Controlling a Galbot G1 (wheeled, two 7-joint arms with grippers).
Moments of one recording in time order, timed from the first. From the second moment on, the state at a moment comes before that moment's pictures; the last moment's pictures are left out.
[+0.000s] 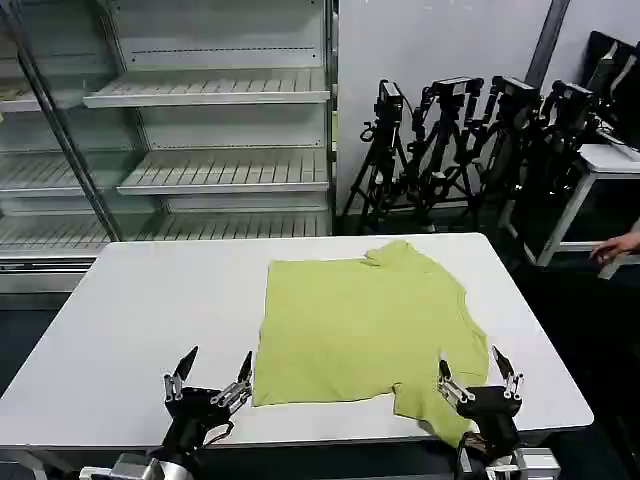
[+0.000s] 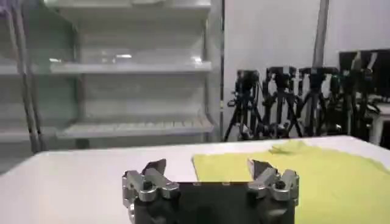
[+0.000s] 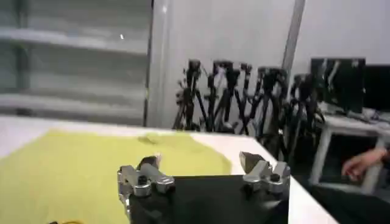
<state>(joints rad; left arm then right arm) 1.72 -1.25 -0.40 -2.45 -0.23 0.42 -0.21 -1.81 1.35 0.57 2.40 0.08 -0.41 0.16</state>
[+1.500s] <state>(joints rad) 1.55 -1.15 -0.26 -2.23 -0.41 0.57 -0.26 -1.82 1.40 0.47 2.29 0.03 -0.47 0.18</state>
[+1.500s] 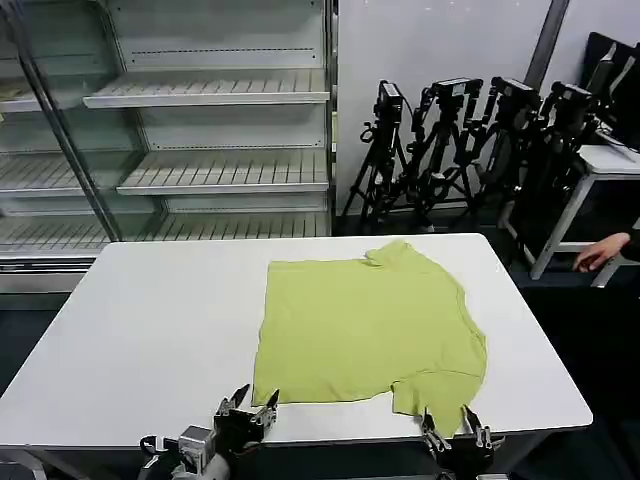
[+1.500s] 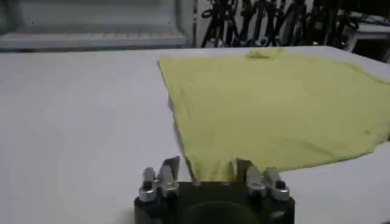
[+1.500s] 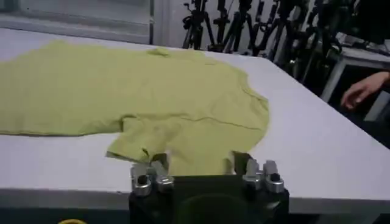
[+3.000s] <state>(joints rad) 1.65 -1.16 -0.37 -2.46 -0.50 0.53 -0.22 -1.78 1.33 0.54 2.47 0.12 -0.43 0.20</state>
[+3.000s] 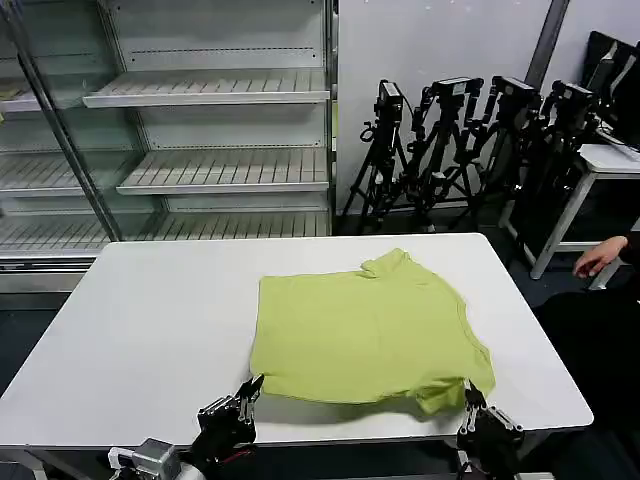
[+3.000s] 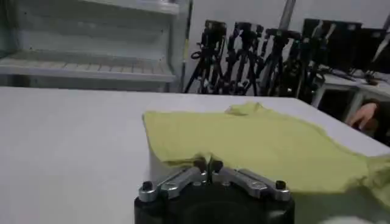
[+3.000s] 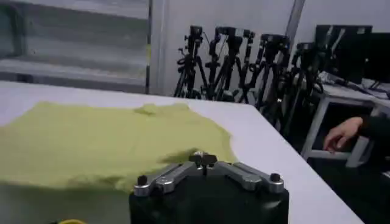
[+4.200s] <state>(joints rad) 1.32 -1.13 -0.28 -2.15 -0.58 0.42 -0.26 -1.32 1.17 0.42 2.13 0.25 -0.48 0.20</state>
